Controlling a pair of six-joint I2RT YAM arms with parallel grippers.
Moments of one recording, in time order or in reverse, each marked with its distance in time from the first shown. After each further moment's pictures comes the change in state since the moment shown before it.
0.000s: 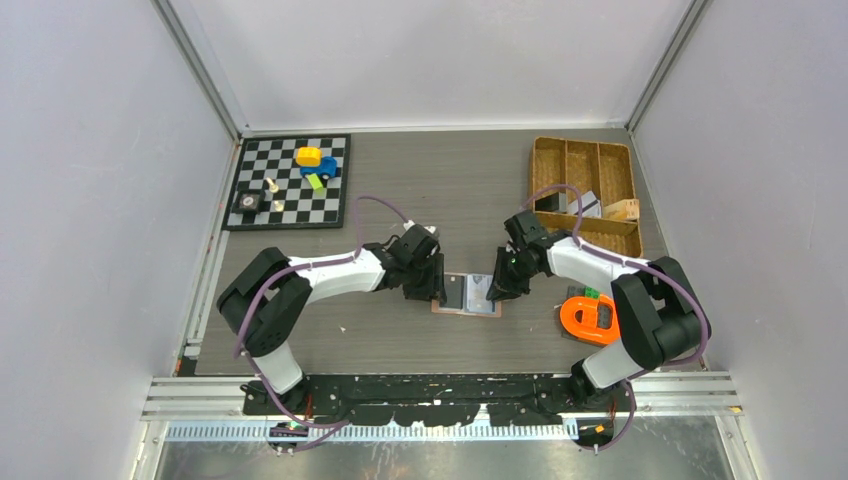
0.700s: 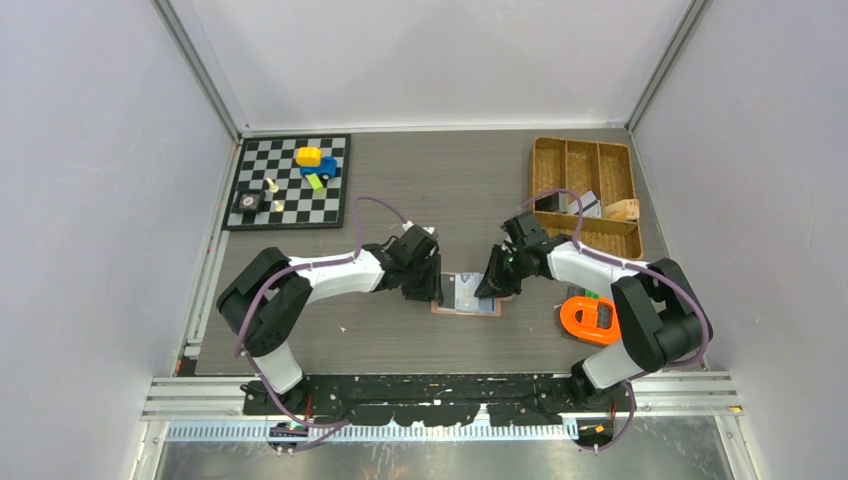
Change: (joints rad) left arm 0.001 0.002 -0.014 0.012 0.000 0.000; right arm 0.013 -0.005 -0.040 0.140 -0.126 0.091
